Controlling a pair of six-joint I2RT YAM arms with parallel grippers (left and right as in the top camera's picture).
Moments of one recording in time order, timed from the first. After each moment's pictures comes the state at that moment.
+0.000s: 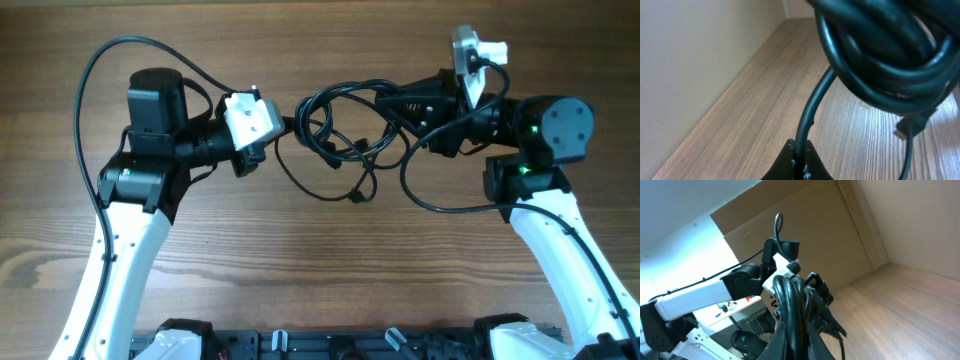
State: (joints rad) left arm -0.12 1.25 1.11 -0.48 0.93 0.76; right arm 0.14 1.32 0.91 0.87 -1.25 0.94
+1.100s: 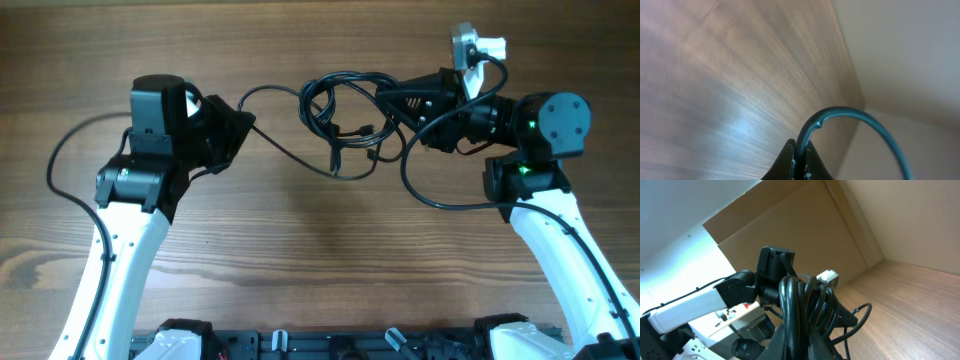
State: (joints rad) left arm -0.12 1.25 1.11 -0.61 0.38 -1.18; right arm 0.14 1.32 0.91 0.82 -1.21 0.94
